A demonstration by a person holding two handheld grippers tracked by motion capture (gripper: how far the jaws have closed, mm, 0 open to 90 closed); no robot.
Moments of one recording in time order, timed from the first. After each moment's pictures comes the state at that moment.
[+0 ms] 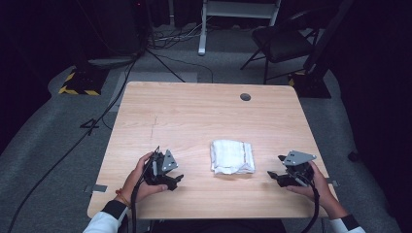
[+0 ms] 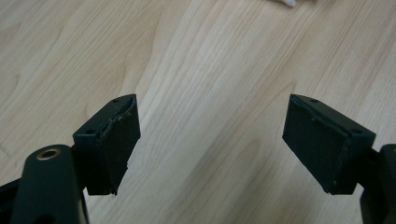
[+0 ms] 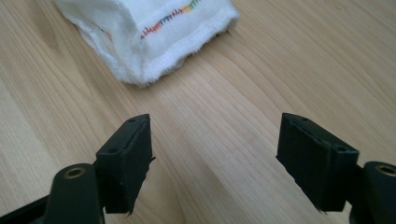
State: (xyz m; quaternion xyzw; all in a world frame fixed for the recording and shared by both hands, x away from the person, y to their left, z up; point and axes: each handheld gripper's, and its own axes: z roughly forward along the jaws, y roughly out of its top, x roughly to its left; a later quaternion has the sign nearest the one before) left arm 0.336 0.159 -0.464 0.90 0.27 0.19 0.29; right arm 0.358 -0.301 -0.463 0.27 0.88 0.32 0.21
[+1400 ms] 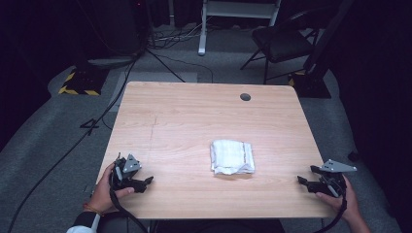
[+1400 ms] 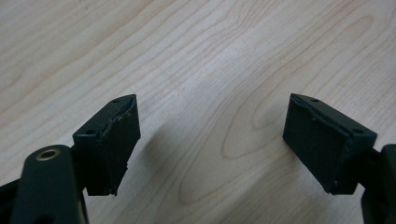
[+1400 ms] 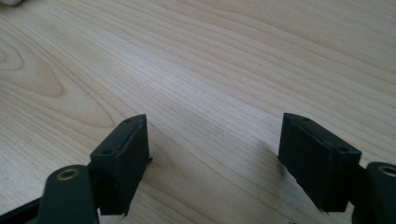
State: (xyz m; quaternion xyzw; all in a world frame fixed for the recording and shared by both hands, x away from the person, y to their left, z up) left arm 0.329 0.259 -0.497 0.86 0.37 0.17 0.31; right arm 0.340 -0.409 -0.499 0.43 0.81 0.34 0.20
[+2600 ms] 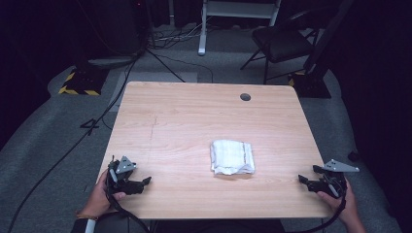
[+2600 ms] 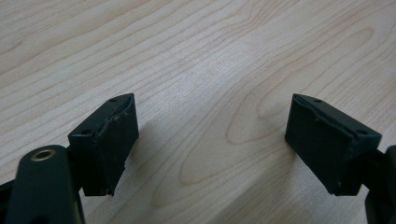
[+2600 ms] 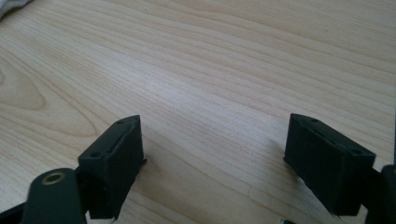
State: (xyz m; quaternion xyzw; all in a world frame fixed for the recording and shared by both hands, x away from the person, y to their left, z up) left arm 0.324 0.266 -0.504 0.83 0.41 0.16 0.34; right arm 0.341 -0.413 -0.503 0.45 0.79 0.35 0.21
